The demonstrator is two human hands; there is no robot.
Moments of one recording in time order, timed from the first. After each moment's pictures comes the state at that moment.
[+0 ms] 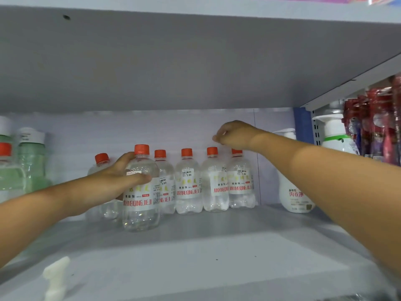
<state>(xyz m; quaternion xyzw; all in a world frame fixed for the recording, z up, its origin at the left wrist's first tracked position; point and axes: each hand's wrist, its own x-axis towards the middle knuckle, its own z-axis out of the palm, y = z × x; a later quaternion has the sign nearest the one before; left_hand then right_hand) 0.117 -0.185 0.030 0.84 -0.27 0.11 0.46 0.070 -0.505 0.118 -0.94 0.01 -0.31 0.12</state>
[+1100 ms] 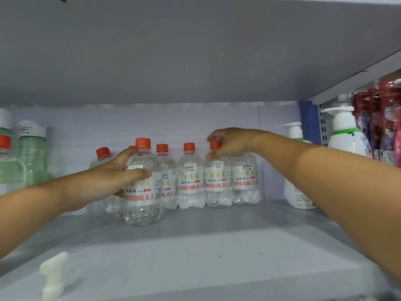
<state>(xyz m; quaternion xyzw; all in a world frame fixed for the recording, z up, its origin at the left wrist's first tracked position) 0.138 -0.178 0.025 0.81 -0.31 0.10 0.48 0.106 -0.509 0.111 -0.98 -0.02 -0.20 0.06</state>
